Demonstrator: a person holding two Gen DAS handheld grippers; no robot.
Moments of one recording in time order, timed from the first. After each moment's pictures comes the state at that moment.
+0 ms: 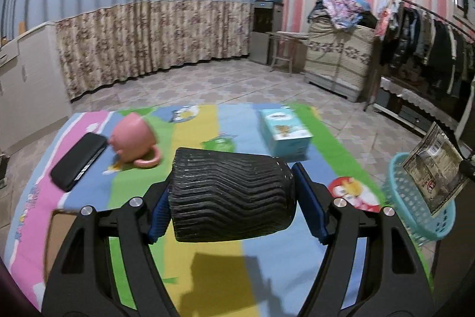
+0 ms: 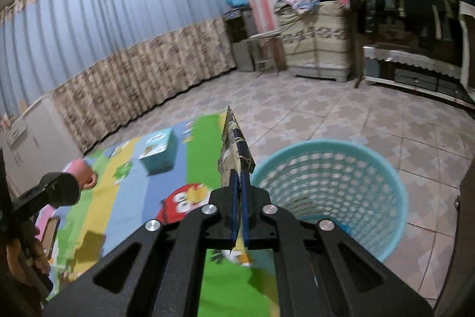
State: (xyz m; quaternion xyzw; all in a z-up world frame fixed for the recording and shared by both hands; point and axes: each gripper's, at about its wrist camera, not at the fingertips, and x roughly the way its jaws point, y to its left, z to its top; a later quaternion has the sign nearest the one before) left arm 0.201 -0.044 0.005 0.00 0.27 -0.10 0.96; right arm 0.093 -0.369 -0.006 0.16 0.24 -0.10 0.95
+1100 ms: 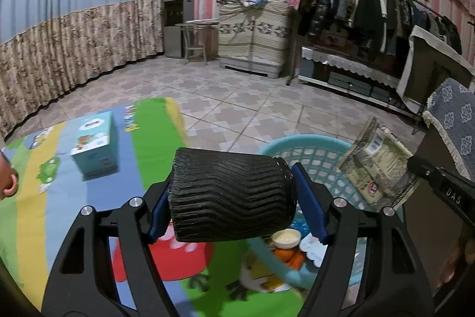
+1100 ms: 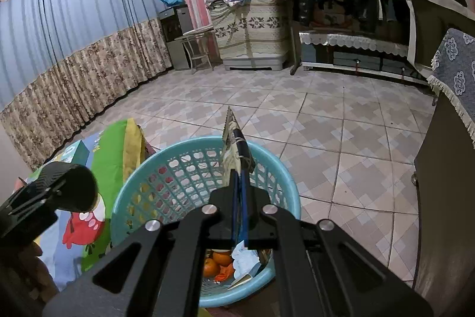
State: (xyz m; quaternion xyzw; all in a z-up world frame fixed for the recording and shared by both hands) left arm 0.185 -0.287 -0.028 0.06 0.28 -0.27 0.92; right arm 0.079 -0.471 -0.044 0.18 0.27 -0.23 0.92
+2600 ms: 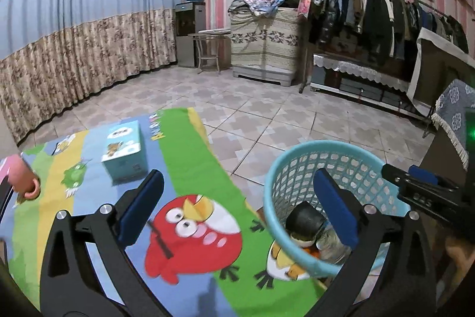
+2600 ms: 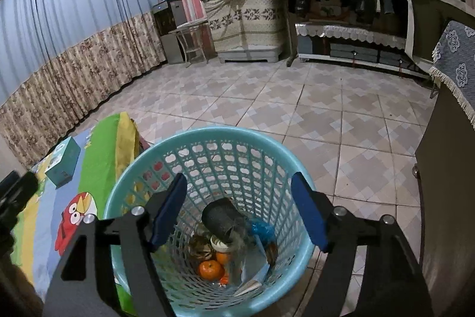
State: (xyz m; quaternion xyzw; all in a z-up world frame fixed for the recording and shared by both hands) left arm 0.170 -0.247 -0.008 0.06 0.26 -0.24 0.93; right arm 0.105 -0.458 -0.063 0.19 0.29 -0.23 0.91
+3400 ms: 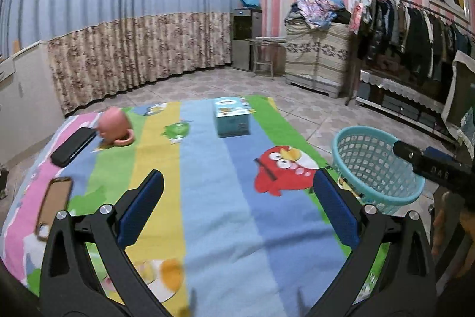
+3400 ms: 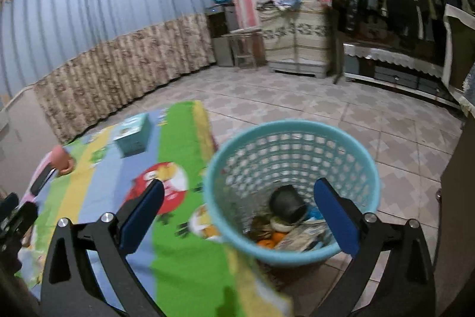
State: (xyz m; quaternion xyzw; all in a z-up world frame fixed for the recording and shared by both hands) left arm 0.071 -0.091 0.001 0.02 0.24 -0.12 0.96; right arm 0.065 -0.330 -0.025 0.13 0.26 -0.12 0.95
